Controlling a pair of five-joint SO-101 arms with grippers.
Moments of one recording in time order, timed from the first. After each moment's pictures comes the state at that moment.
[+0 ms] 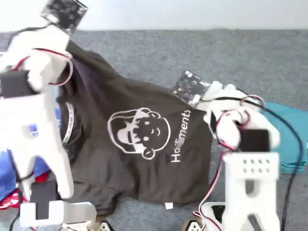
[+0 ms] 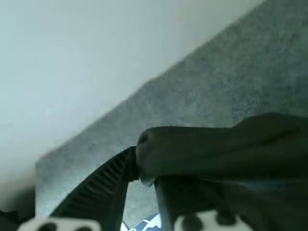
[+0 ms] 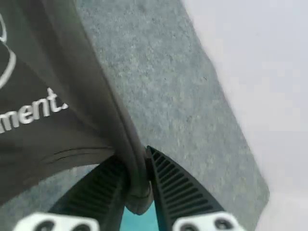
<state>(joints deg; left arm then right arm) -9.7 -2.5 -25.6 80.5 -35.6 -3.8 -39.5 26.5 62.0 58.3</state>
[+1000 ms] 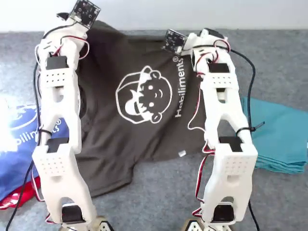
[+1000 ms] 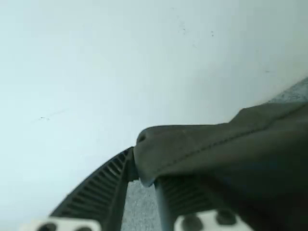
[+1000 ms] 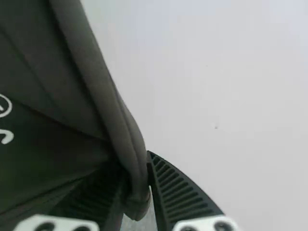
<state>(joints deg) -9.8 34.7 -33.9 30.4 -35.6 -4.2 33.8 -25.1 18.9 69.8</state>
